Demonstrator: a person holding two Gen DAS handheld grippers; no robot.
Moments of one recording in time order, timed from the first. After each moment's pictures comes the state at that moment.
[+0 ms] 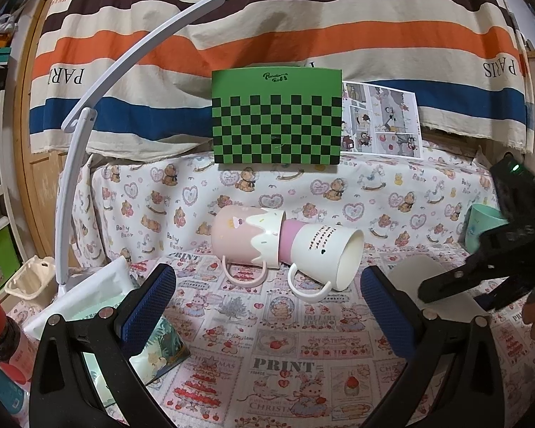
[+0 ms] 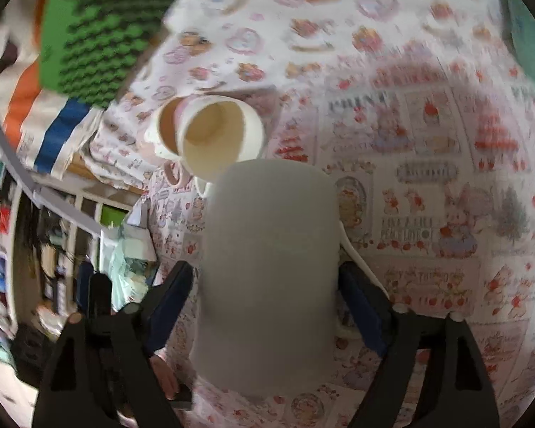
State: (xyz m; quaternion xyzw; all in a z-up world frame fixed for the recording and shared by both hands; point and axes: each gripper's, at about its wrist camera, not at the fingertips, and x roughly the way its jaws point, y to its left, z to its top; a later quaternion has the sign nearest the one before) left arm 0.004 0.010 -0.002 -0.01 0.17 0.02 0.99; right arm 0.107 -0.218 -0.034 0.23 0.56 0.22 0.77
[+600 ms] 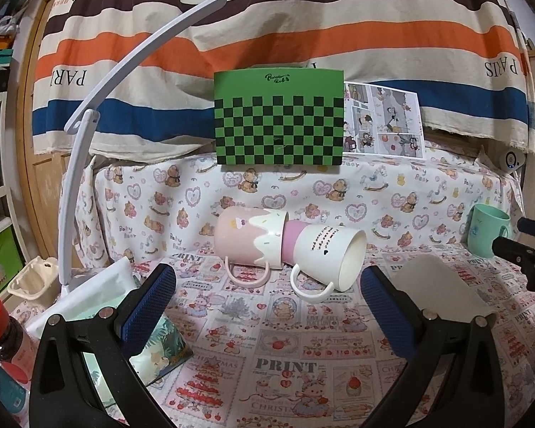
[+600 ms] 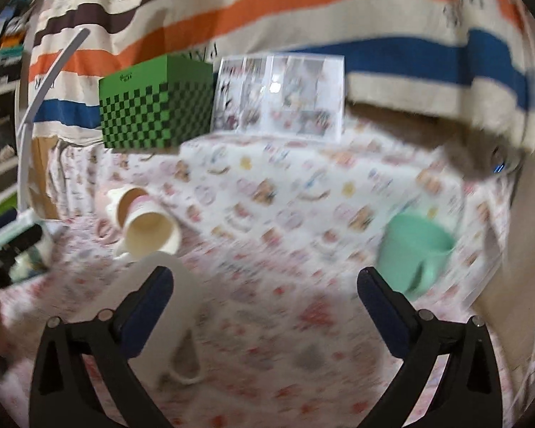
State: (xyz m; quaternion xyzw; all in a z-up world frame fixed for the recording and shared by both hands) left arm 0.003 0.009 -0.003 0.00 0.16 0.02 0.99; right arm 0.036 -0.259 0.006 -0.05 0.22 0.09 0.97
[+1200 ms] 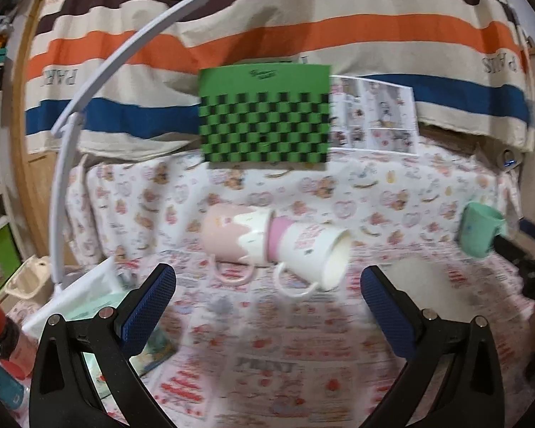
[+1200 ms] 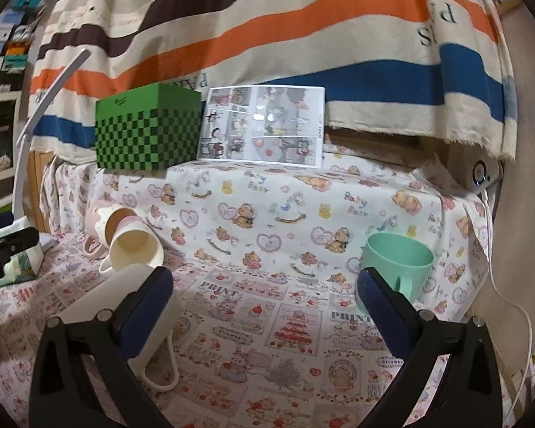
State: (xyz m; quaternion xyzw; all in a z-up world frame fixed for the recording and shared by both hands) left arm 0.011 -0.012 0.010 0.00 0.19 0.01 0.98; right arm 0.026 -0.279 0.002 -0.04 0.16 0.07 0.98
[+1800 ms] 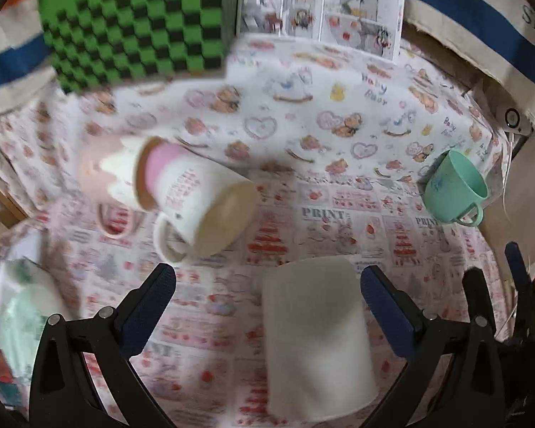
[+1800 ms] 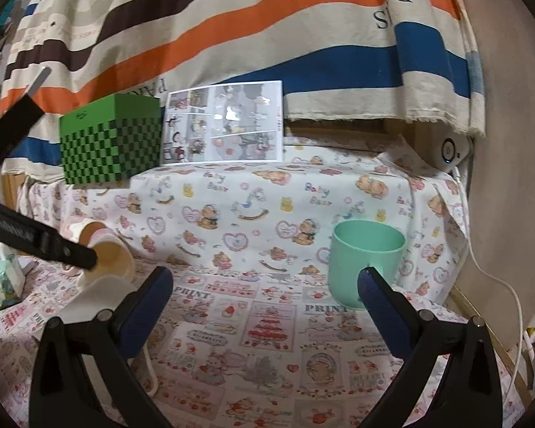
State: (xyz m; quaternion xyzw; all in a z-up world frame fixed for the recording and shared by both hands) left arm 0.132 -0.101 0.017 -0.03 0.47 -0.05 0.88; right arm 0.029 -0.295 0.002 0.00 0.16 0.01 0.99
